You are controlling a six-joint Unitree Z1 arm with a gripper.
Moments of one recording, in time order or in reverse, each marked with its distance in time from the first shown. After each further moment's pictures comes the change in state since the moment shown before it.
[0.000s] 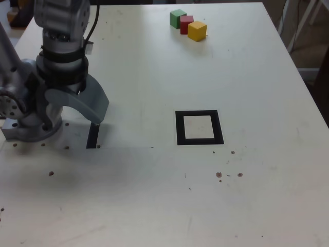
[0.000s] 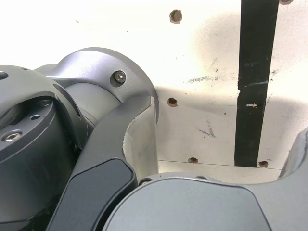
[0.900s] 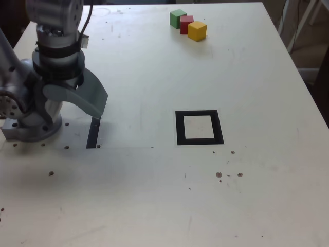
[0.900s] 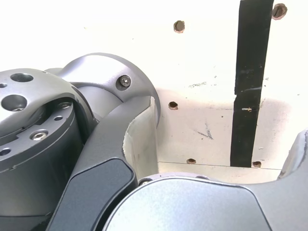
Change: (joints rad) arm 0.000 -0.056 -0.014 0.029 0.030 -0.031
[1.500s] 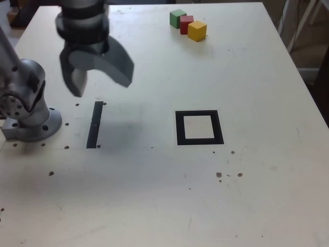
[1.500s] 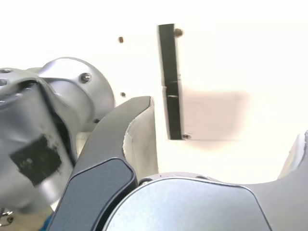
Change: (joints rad) arm 0.165 0.071 -0.377 0.214 0.018 0.133
